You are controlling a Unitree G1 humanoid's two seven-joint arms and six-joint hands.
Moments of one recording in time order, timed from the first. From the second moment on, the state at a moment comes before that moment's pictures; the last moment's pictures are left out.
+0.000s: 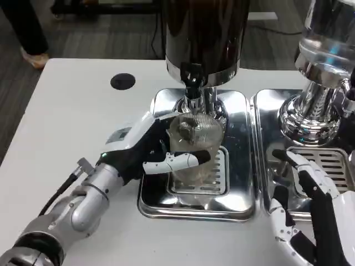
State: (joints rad) left arm -0.64 0.31 -0.38 1.25 0.60 -0.80 0.30; right arm 0.60 -0.13 0.21 -0.37 -0.76 -0.22 -0.41
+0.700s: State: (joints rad) left arm -0.65 0.34 -0.41 1.24 0.60 -0.81 0.29; right arm 0.56 -0.13 0.22 -0.35 -0.74 -0.22 -0.41
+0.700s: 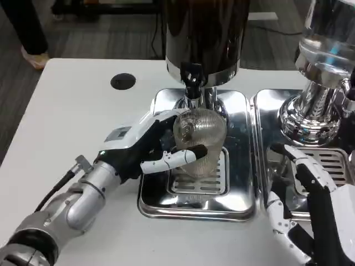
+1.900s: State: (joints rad) left arm -0.51 0.55 -0.13 0.97 0.11 -1.05 -0.24; right arm 0.51 -0.13 0.22 -0.28 -0.72 -0.23 -0.41
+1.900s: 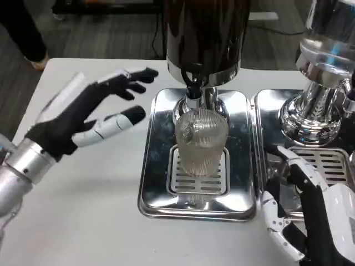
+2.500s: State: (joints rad) left arm -0.62 0.50 -0.09 0.78 -0.07 -0.86 -0.61; right arm 0.50 -0.13 0.22 -0.28 -0.69 -0.23 -0.41
